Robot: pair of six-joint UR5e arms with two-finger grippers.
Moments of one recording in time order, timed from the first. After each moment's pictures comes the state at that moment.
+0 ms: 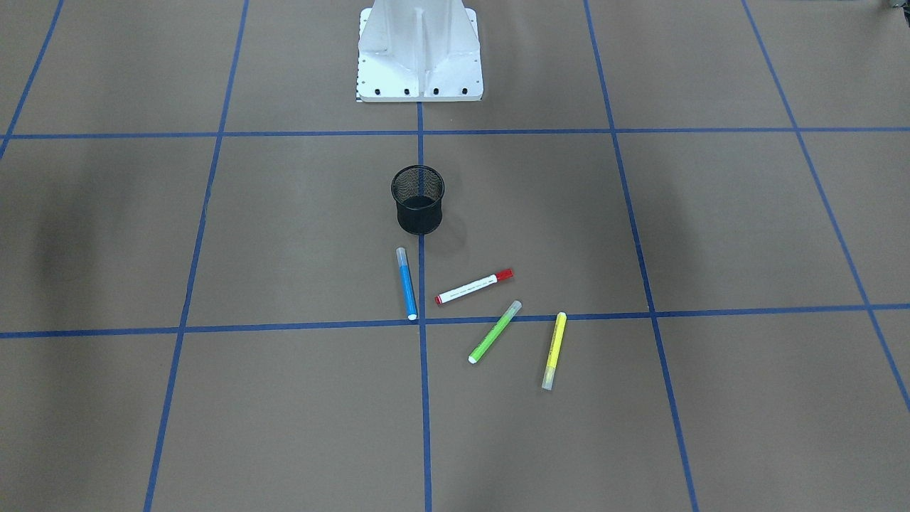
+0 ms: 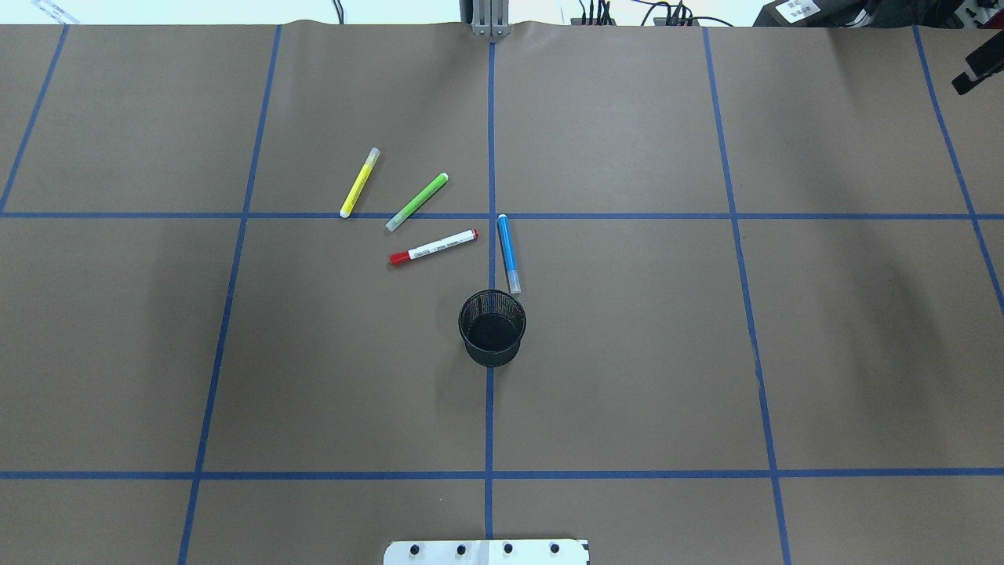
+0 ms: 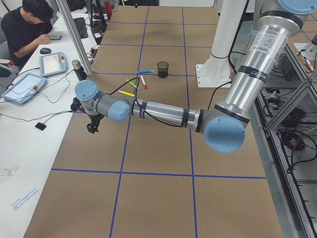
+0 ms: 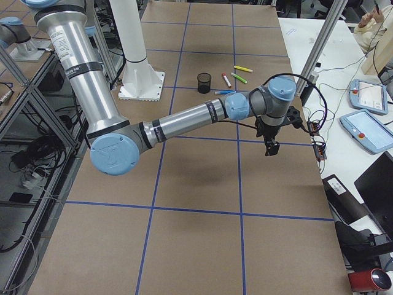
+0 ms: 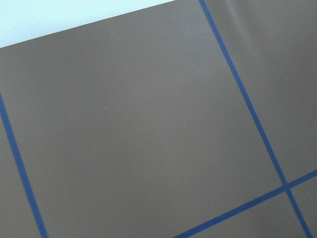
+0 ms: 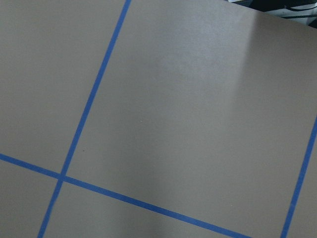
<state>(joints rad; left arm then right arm) -1.51 -1.91 -1.33 -1.83 -2.51 0.06 1.44 -1.23 1.57 -1.68 2.37 -0.04</state>
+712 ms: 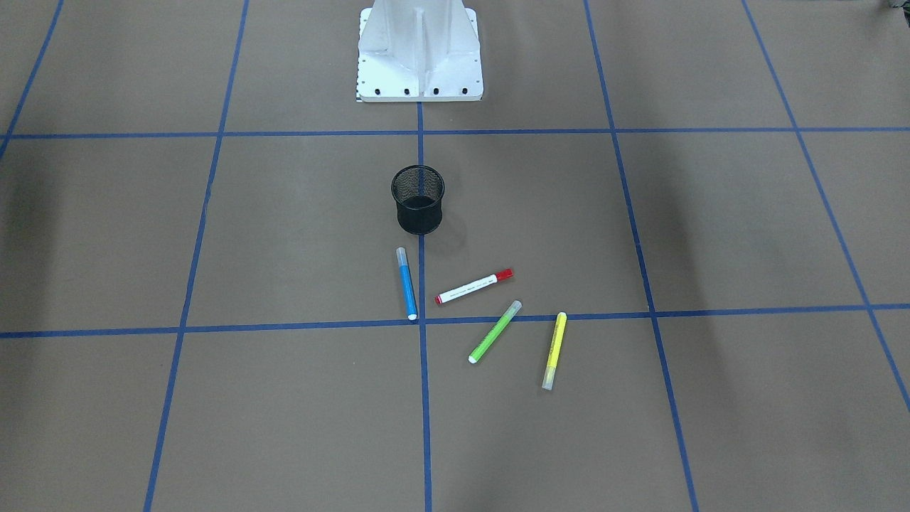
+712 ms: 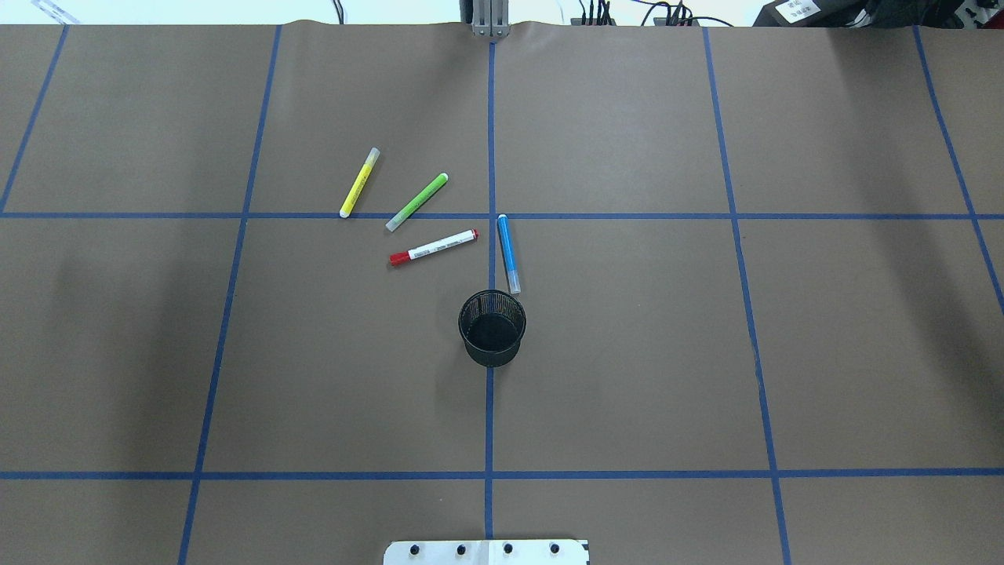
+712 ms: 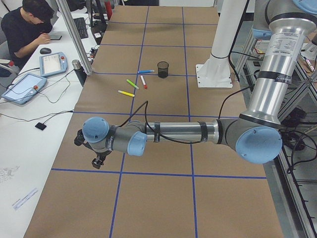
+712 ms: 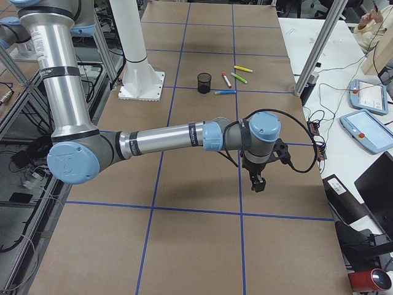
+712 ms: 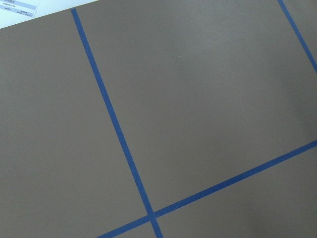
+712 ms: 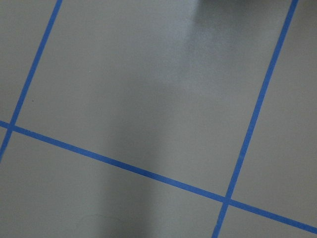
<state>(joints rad) -1.63 -1.79 -1.31 -1.84 -2.52 0.23 1.60 -1.39 1.58 -1.68 2.37 -0.25</state>
